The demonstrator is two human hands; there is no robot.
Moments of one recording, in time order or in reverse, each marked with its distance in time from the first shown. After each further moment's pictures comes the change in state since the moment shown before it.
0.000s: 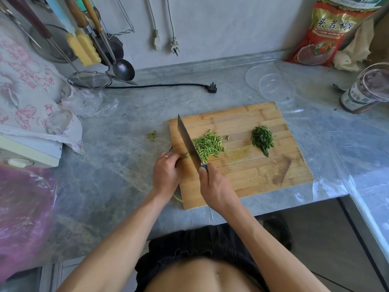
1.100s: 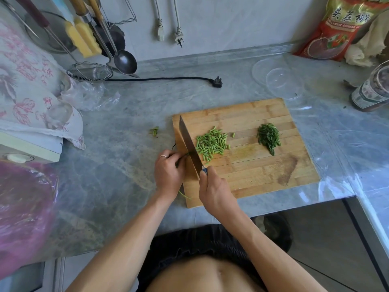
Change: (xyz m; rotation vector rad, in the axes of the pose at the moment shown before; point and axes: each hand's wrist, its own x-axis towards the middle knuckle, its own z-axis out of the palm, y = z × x) left_hand -0.006 -0.003 0.005 -0.100 0.058 -0.134; right_hand -0.004 -0.007 0.010 -0.061 -0.084 0.088
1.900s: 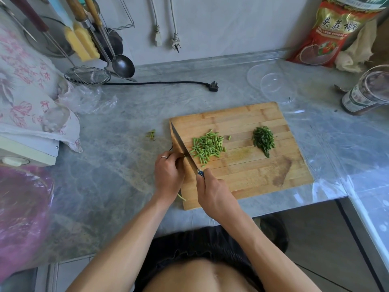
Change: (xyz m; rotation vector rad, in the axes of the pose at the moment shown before) left_hand 0.003 0.001 0.006 0.034 -0.057 -0.047; right_hand -0.005 0.009 -0.002 -0.014 0.025 -0.108
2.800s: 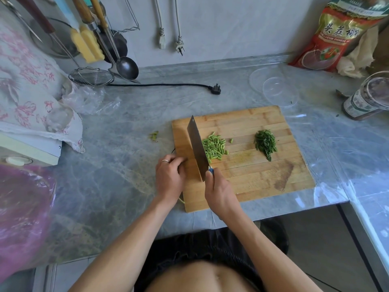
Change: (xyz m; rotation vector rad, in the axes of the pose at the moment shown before) left_hand -0.007 0.002 -0.003 0.053 0.032 0.068; right_hand 0.009 -0.001 -0.008 0.104 0.005 0.178
